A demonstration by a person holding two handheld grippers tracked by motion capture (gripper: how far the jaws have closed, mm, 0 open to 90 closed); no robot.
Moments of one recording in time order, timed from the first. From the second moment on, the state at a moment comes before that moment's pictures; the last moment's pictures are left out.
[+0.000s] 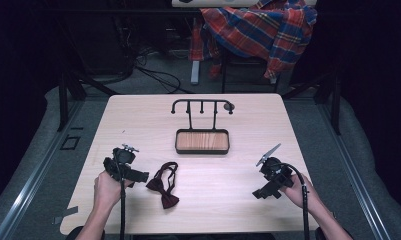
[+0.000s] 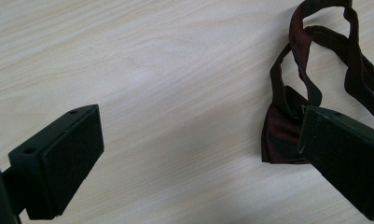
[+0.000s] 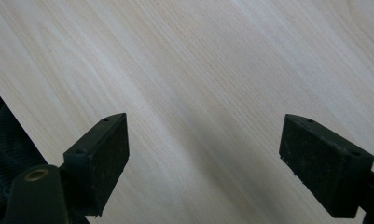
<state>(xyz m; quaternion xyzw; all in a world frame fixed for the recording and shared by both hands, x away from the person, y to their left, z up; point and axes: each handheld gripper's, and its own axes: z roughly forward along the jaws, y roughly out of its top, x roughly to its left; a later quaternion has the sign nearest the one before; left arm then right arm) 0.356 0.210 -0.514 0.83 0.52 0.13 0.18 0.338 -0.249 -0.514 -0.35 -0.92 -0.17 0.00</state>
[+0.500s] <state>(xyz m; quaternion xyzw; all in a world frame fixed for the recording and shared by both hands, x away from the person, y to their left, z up) 0.360 0.206 -0.511 0.82 0.52 0.14 0.19 0.338 -0.244 -0.517 -0.34 -0.93 -0.15 0.01</state>
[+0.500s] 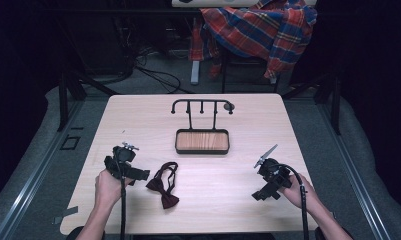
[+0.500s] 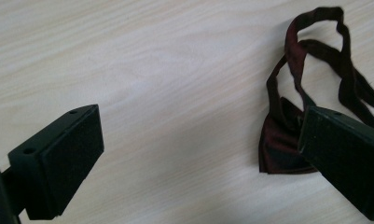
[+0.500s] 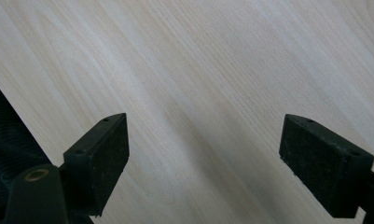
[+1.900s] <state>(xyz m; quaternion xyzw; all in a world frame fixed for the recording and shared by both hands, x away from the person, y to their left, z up) 0.386 0.146 -0.528 0.86 0.45 0.13 0.19 0.338 -0.240 -0.521 -0.33 -0.93 -0.14 0.01</state>
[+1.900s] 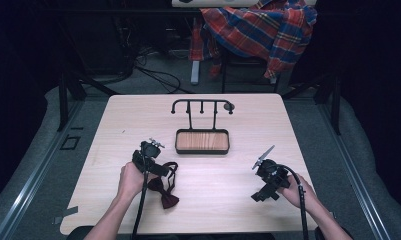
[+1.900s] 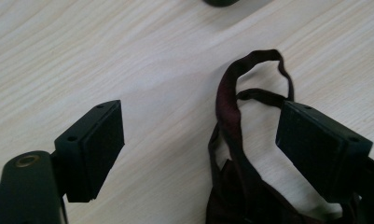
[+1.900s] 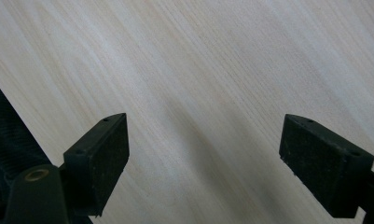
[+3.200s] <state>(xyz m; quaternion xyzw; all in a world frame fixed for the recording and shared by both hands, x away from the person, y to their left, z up) 0.388 0.138 -0.543 0.90 0.41 0.08 0.12 0.338 -0.238 -0.523 -0.32 -0.94 -0.13 0.02</state>
